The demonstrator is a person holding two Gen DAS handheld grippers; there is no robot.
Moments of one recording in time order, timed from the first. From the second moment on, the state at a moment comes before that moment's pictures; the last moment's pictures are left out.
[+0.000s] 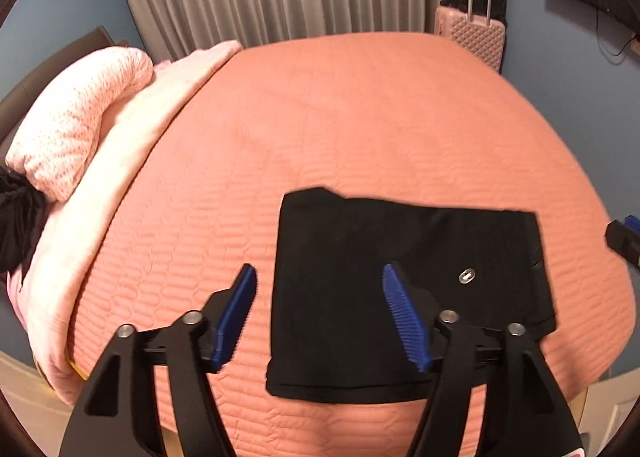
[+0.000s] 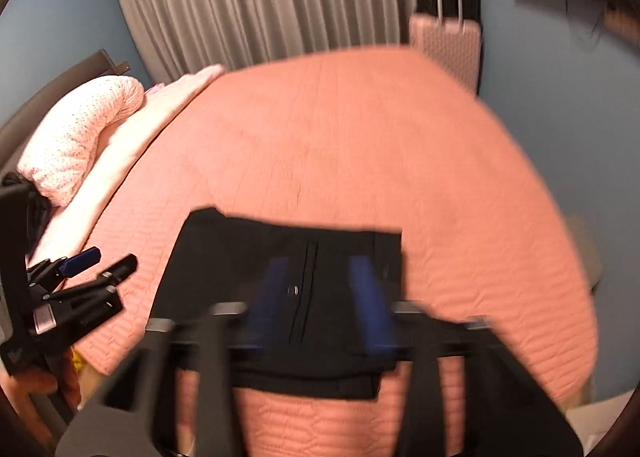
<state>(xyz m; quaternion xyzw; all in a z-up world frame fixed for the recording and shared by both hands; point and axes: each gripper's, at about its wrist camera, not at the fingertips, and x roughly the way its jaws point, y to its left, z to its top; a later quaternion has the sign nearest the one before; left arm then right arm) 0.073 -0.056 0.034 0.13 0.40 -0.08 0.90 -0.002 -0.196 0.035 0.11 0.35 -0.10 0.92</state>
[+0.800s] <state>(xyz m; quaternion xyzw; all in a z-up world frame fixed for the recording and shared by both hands) 0.055 -0.066 0.014 0.11 0.44 -0.06 0.89 -0.002 -0.187 0.032 0.11 0.34 -0.15 0.92</state>
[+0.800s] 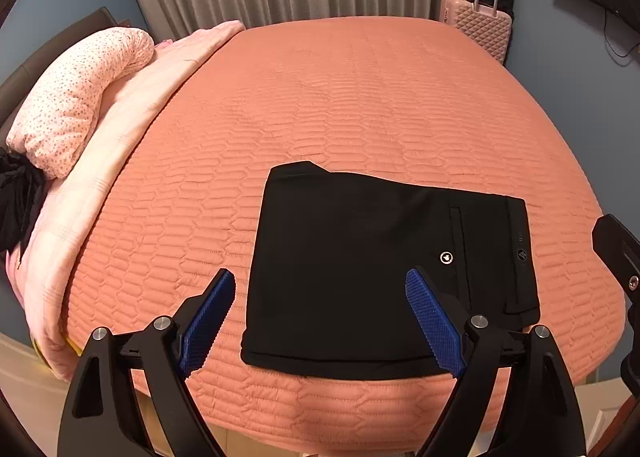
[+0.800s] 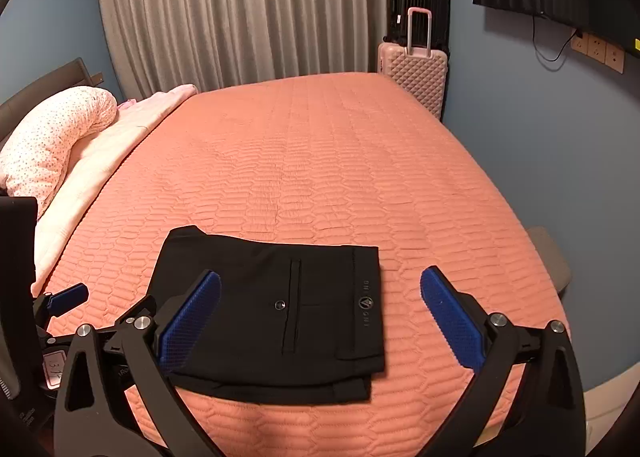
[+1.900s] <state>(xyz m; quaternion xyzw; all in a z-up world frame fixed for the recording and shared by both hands) 0.067 -0.049 -0.006 0.12 0.47 -0.06 0.87 0.015 -0.173 0.009 0.09 0.37 -0.14 0.91</state>
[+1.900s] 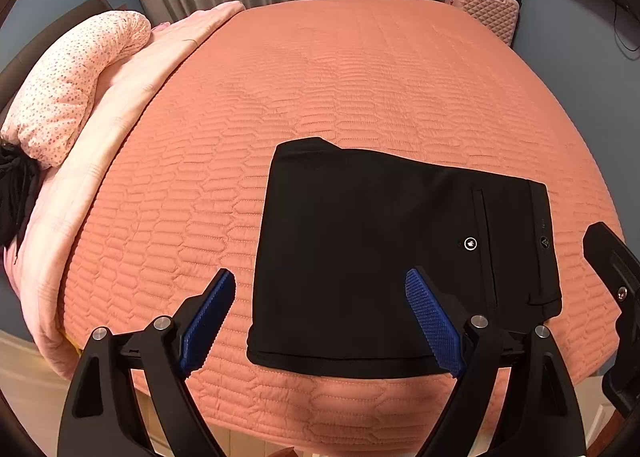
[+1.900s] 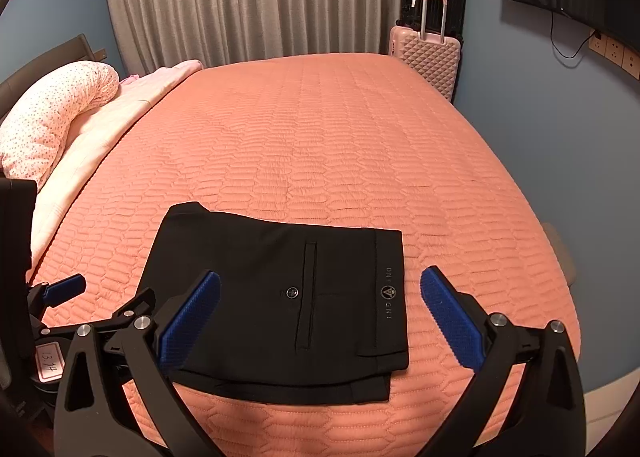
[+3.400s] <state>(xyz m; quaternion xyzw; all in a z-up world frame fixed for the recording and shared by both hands) 0.046 -0.058 0.018 0.13 0.42 -0.07 0.90 0.004 -0.183 0.018 0.09 0.36 -0.15 0.92</state>
